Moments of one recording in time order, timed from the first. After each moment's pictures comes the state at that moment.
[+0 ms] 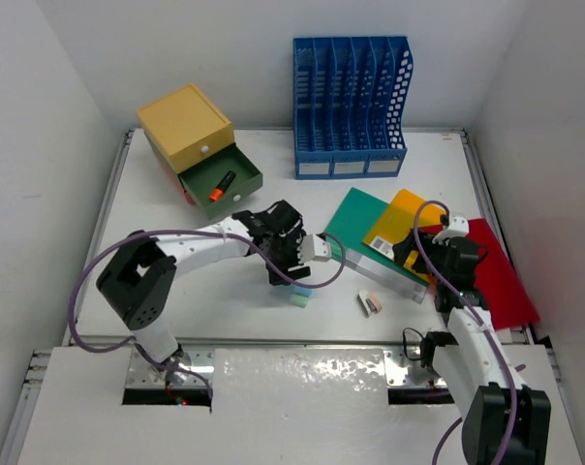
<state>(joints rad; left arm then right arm) -0.77 1.66 1.11 -0.62 0.30 0.64 -0.12 0.78 0.22 0.08 -0.22 0.23</state>
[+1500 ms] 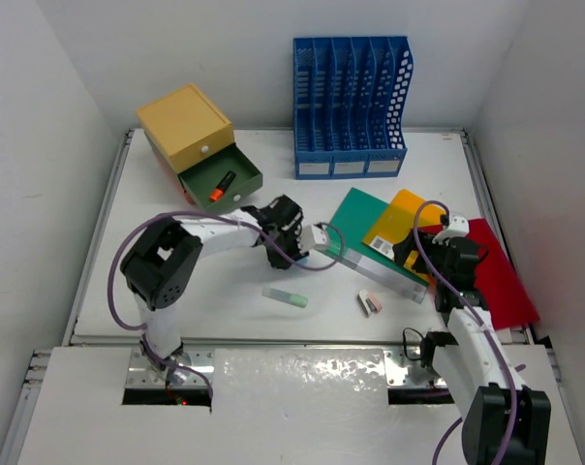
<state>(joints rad) -0.72 1.85 1.15 -0.49 0.25 0.61 -0.12 0.78 0.22 0.08 -0.22 0.23</state>
